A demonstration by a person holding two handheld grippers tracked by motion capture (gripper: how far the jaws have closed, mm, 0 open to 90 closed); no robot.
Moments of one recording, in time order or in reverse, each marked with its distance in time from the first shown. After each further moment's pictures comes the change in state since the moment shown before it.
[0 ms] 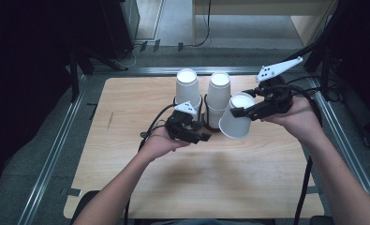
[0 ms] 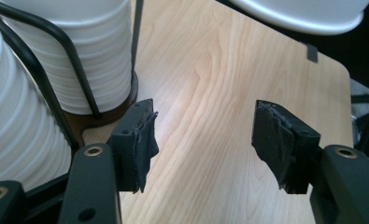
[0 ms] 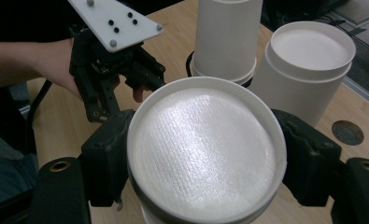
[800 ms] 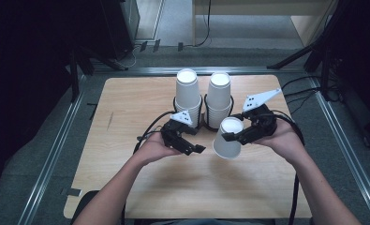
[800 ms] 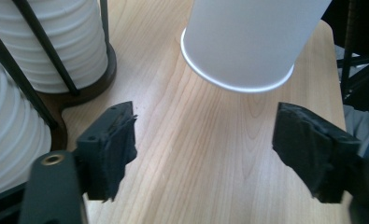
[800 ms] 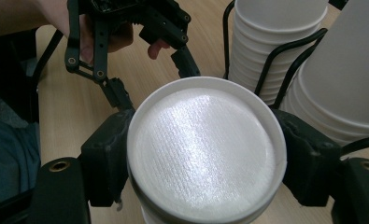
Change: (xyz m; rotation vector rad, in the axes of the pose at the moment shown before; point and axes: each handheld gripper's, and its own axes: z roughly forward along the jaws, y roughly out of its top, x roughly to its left) left arm 0.003 -0.023 0.000 0.057 -0.083 0.076; right arm 0.011 -0.053 0.052 0.035 0.093 -0.044
